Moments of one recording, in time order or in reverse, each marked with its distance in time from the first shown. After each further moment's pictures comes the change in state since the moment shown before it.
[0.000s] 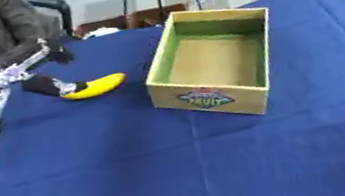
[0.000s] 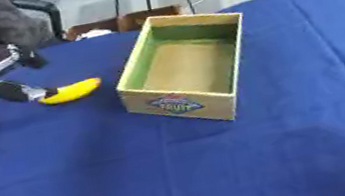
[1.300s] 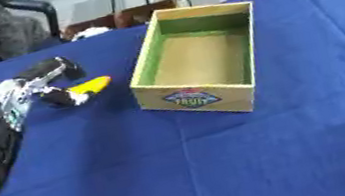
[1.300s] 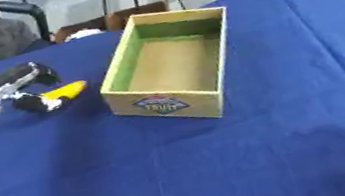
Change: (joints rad) left arm -0.041 -0.055 0.016 0.198 -0.117 -0.012 0.036; right arm -0.010 -0.001 0.009 0.000 0.009 0.003 0.007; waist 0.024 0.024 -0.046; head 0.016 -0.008
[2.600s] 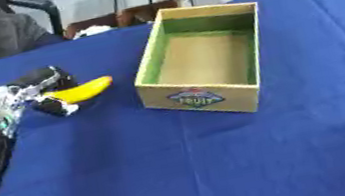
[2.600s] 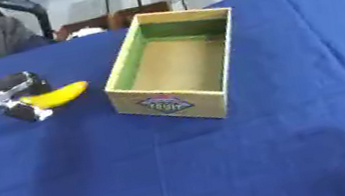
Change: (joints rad) left arm 0.025 0.016 0.006 0.000 -0.020 0.010 -0.029; right arm 0.002 0.000 0.000 -0.003 0.000 -0.001 0.000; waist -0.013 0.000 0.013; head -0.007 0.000
